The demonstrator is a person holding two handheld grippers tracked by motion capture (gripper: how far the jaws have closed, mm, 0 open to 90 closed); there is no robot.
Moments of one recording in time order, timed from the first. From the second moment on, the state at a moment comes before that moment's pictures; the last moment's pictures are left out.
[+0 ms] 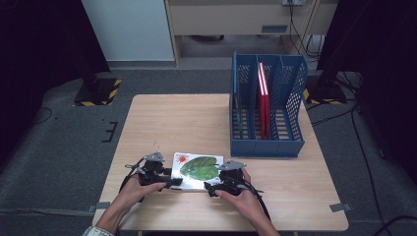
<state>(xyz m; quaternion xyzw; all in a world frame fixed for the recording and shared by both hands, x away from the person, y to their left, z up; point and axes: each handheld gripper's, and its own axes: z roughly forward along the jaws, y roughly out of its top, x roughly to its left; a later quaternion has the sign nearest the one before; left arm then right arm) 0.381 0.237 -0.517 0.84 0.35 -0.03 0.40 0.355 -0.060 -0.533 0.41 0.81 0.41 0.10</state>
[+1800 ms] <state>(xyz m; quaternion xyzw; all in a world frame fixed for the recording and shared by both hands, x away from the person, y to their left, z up) 0.377 0.233 -0.515 0.86 0.33 0.04 0.40 0.367 -0.063 -0.531 0.43 0.80 0.40 0.11</state>
